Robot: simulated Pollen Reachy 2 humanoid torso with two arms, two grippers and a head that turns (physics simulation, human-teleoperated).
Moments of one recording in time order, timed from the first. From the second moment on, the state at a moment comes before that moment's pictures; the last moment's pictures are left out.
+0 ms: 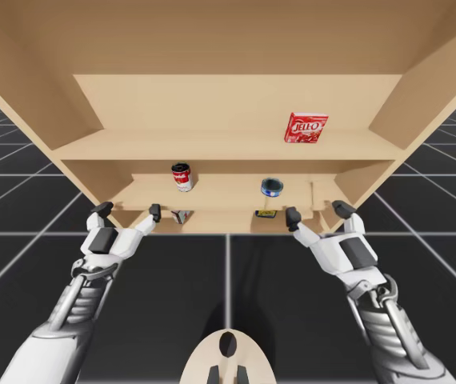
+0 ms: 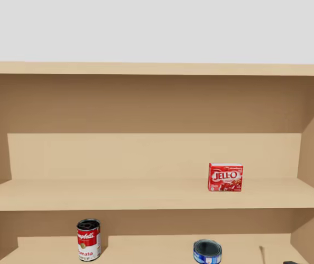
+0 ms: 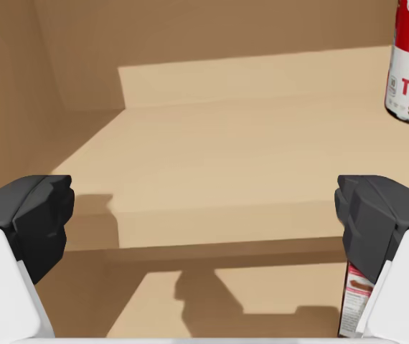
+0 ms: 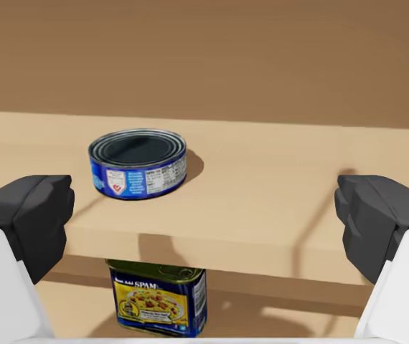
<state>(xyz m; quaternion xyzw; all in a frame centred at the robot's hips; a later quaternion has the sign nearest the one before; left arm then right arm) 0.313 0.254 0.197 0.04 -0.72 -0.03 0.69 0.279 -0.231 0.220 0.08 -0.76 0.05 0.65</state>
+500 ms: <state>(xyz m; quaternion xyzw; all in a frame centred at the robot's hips) 0.312 0.254 0.197 0.04 -0.72 -0.02 0.69 0.276 -0.228 0.220 0.08 -0.75 0.06 0.65</state>
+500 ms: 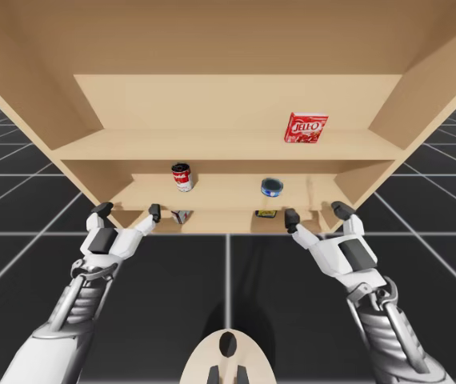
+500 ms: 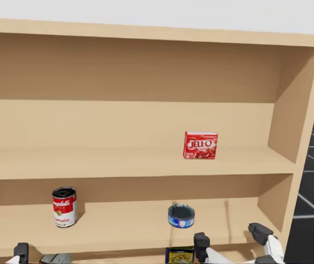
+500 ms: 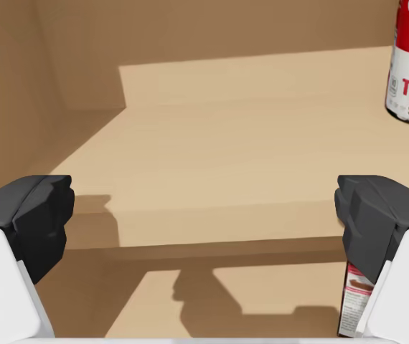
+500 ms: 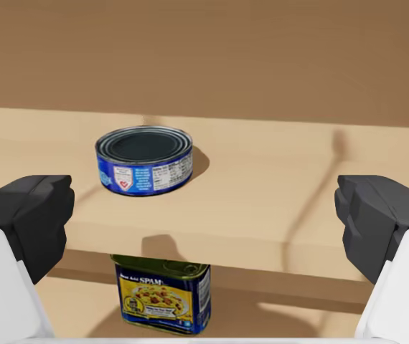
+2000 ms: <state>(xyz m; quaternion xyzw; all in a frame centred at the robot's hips) 0.310 0.252 0.199 0.03 -0.72 -0.03 0.69 0.325 -0.186 0.387 0.12 -0.78 0.09 0.61</state>
